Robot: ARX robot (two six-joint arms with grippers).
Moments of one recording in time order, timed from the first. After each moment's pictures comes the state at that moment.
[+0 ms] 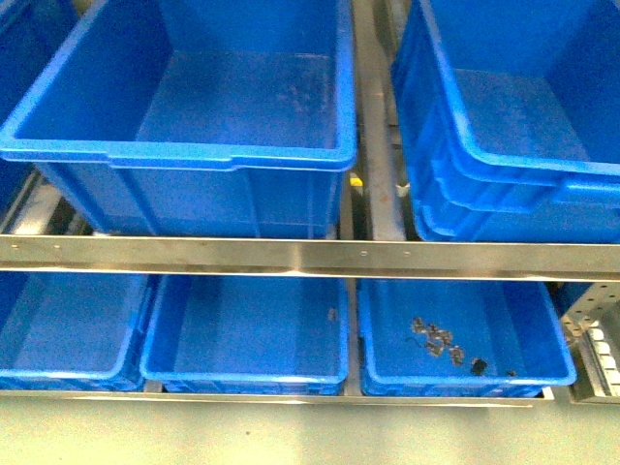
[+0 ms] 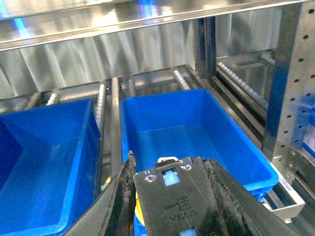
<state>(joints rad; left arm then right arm) 0.00 0.02 0.02 0.00 0.00 -0.01 0.58 0.66 0.33 0.45 0.78 0.08</state>
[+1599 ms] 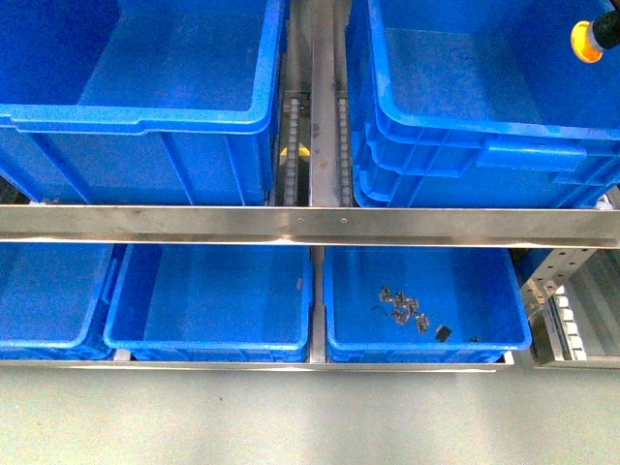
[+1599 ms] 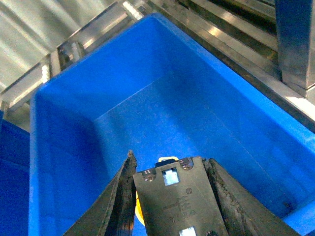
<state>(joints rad) 0.00 0.02 0.02 0.00 0.00 -0.01 0.07 1.81 0.86 0.75 0.31 0.60</state>
